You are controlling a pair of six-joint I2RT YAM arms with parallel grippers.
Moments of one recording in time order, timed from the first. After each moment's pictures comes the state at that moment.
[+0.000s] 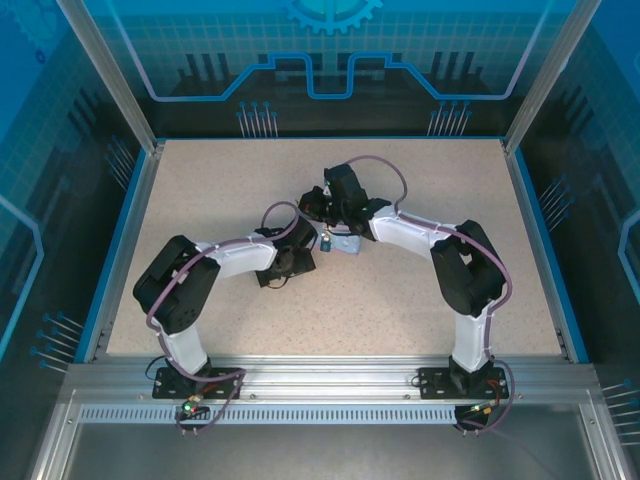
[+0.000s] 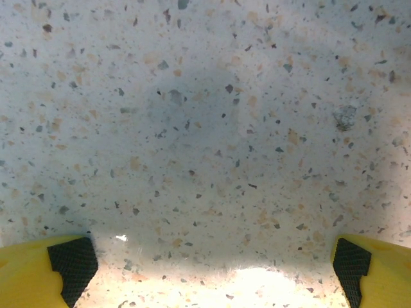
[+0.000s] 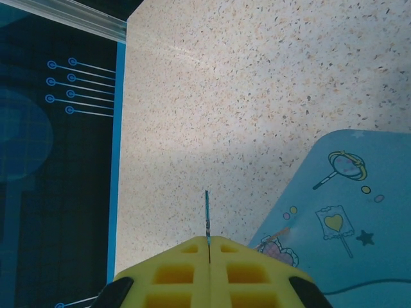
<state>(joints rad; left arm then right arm) -0.61 1.80 0.99 -0.54 -0.18 -1.02 0.64 1.93 1.36 -0.01 -0.23 1.01</state>
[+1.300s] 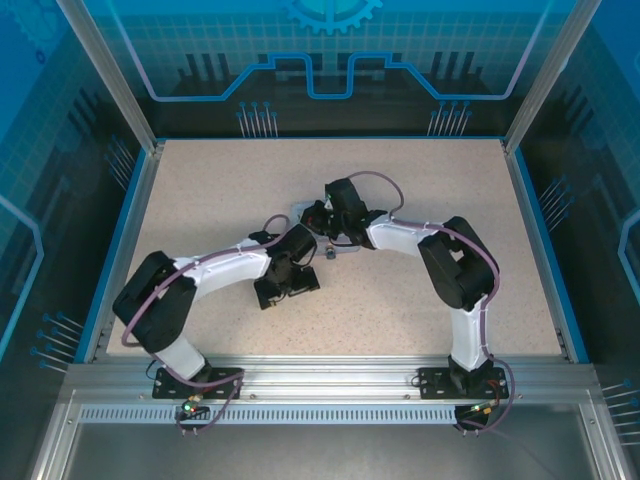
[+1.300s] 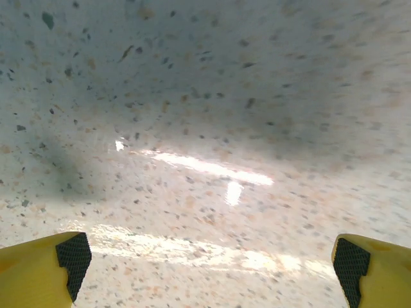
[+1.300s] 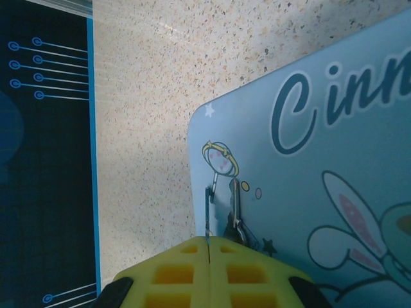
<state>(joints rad) -0.68 1.60 0.99 -0.80 0.08 -1.10 0.63 1.99 1.27 0.09 -0.29 1.04</state>
